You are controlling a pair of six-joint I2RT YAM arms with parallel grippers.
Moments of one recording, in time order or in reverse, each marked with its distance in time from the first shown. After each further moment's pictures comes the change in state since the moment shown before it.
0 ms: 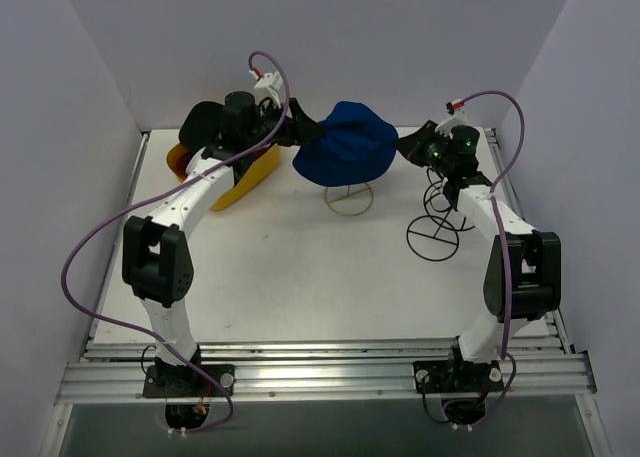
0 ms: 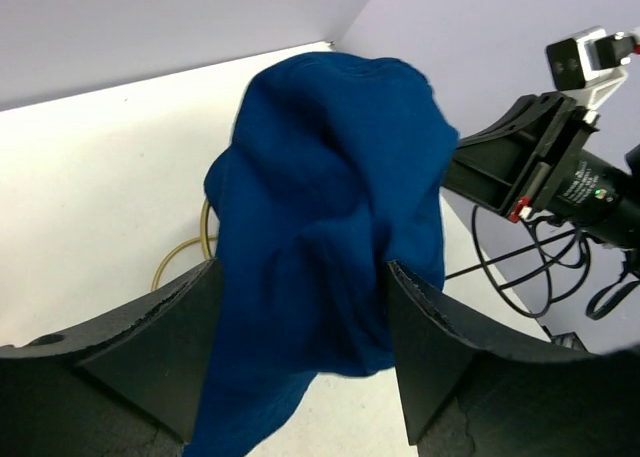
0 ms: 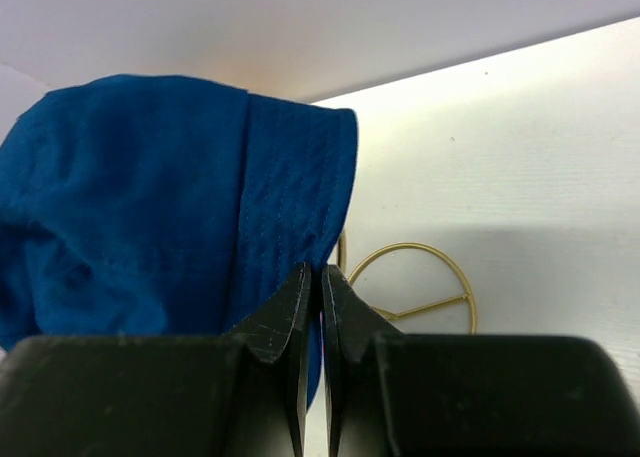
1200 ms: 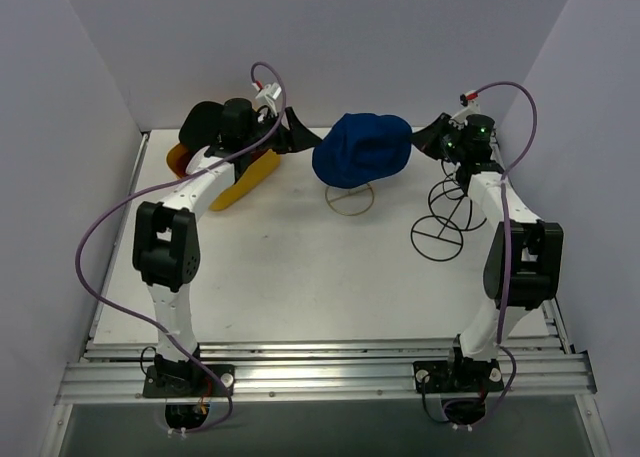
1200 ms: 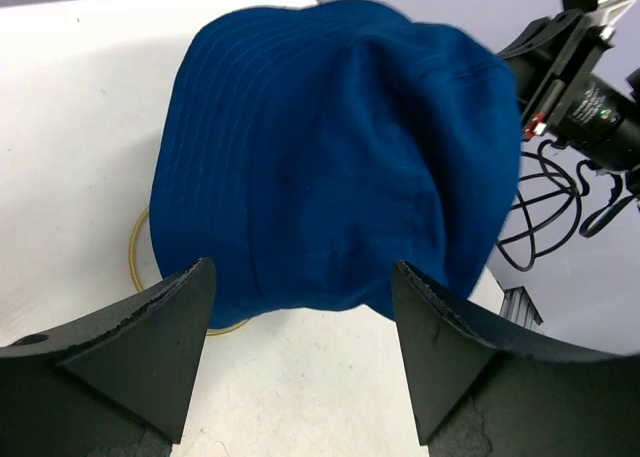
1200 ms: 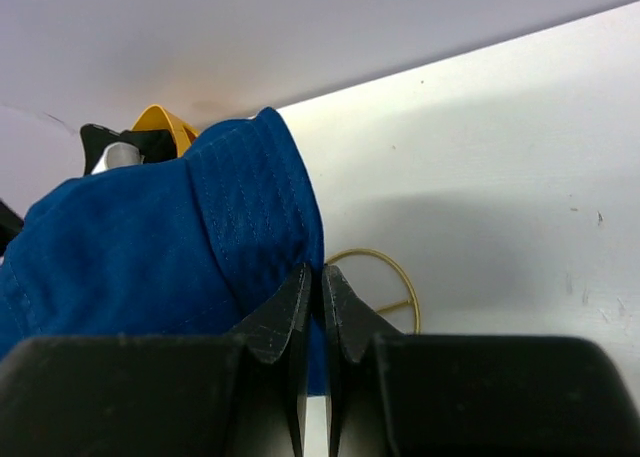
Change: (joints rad) left arm 0.063 0.098 -0.028 0.041 0.173 -0.075; right arm -0.098 0.084 0.135 -0.151 -0.047 -0.044
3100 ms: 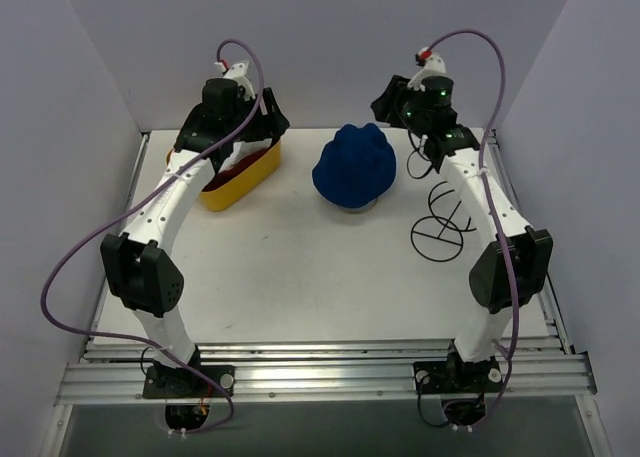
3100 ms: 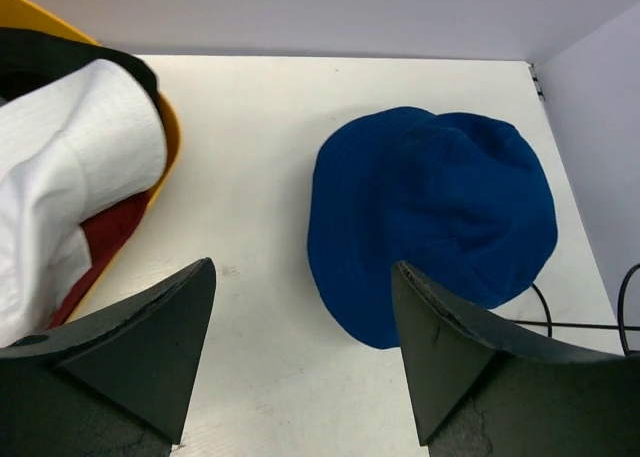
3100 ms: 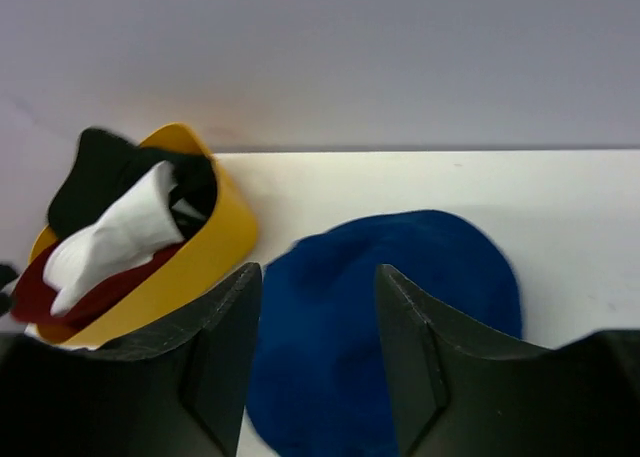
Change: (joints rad) left arm -0.027 -0.189 0.165 -0.523 -0.568 0.170; right arm 0.247 0.023 0.420 -0.354 0.357 -0.181
